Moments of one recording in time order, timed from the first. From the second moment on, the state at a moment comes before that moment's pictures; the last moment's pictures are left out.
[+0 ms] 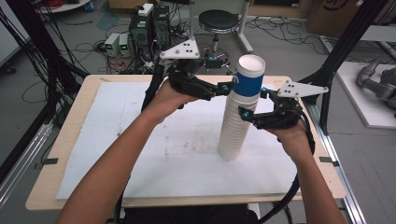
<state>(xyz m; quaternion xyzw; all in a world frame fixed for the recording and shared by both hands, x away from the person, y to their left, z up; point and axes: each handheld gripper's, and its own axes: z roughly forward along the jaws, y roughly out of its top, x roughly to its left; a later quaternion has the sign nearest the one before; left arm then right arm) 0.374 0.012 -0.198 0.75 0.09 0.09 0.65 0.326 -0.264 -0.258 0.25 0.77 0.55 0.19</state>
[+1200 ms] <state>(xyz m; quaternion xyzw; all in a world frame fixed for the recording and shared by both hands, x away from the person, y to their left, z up) 0.380 -0.017 -0.168 0.75 0.07 0.06 0.66 0.326 -0.263 -0.256 0.25 0.78 0.55 0.20</state>
